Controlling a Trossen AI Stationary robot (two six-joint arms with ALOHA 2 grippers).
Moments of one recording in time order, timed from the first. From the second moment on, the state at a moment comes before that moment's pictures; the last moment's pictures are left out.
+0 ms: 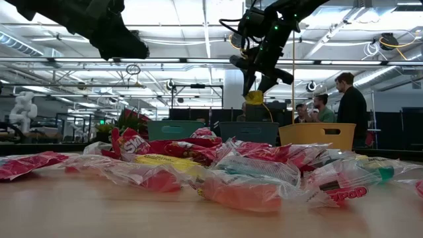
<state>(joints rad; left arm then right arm) -0.01 0.79 0.54 -0.12 -0.32 -0.12 -0.47 1.69 1.41 -0.68 0.28 0.64</state>
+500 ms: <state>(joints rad) -0.01 0.79 0.54 -0.12 -0.32 -0.12 -0.45 1.69 1.41 -0.64 0.17 0.42</state>
